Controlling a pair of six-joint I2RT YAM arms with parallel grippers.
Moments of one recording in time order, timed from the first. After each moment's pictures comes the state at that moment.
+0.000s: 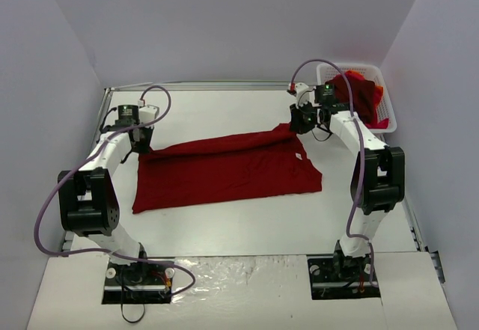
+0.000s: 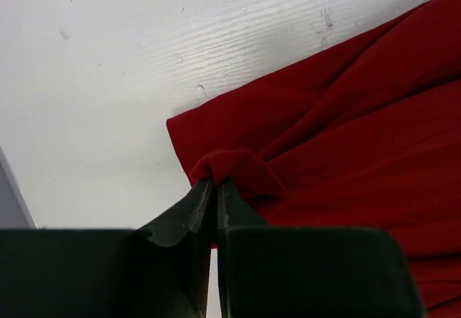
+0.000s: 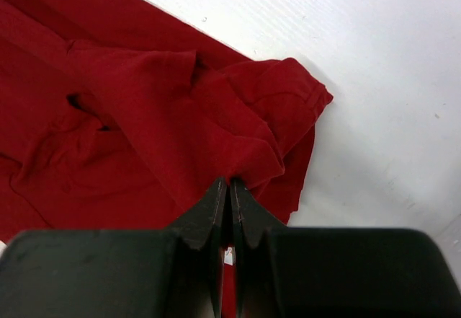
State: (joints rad) left arm 0.05 1.64 1.19 -0.50 0.05 0.28; right arm 0.12 1.85 1.43 -0.45 -0.46 -0.33
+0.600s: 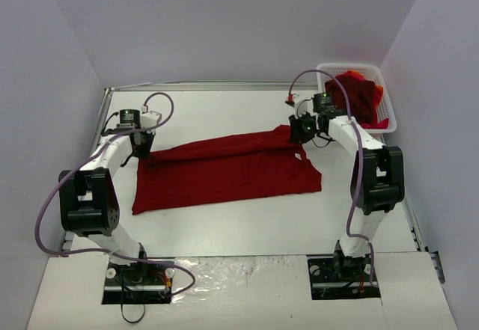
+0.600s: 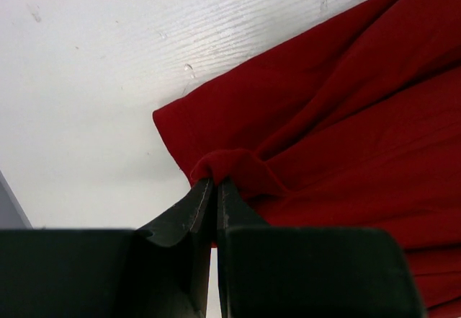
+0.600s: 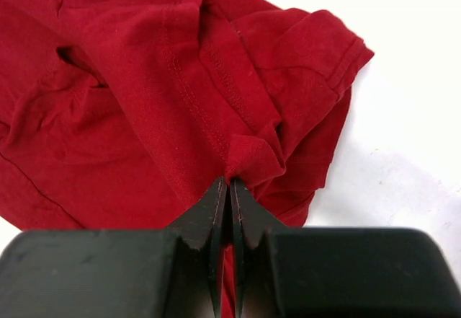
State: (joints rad) left arm 0.05 1.64 1.14 -0.50 0.05 0.33; right arm 0.13 1.85 1.35 -0.48 -0.47 -0.36
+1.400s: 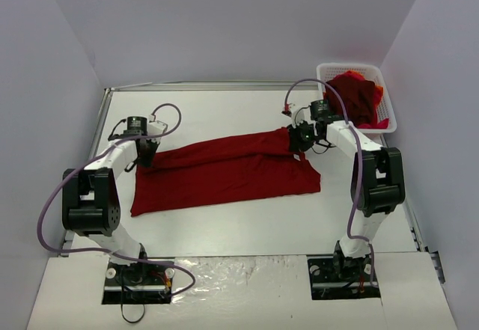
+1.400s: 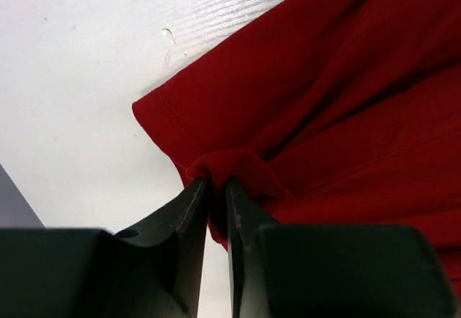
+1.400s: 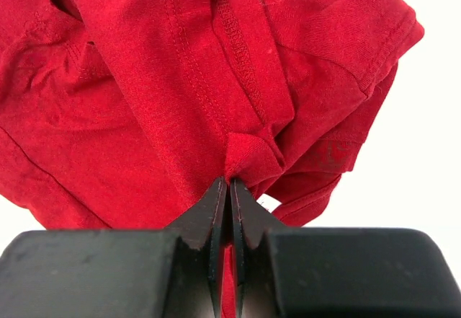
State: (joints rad) left arm 0.02 1.64 1.07 -0.49 -0.03 0.39; right arm 0.15 1.83 1.27 -0.50 -0.47 -0.42
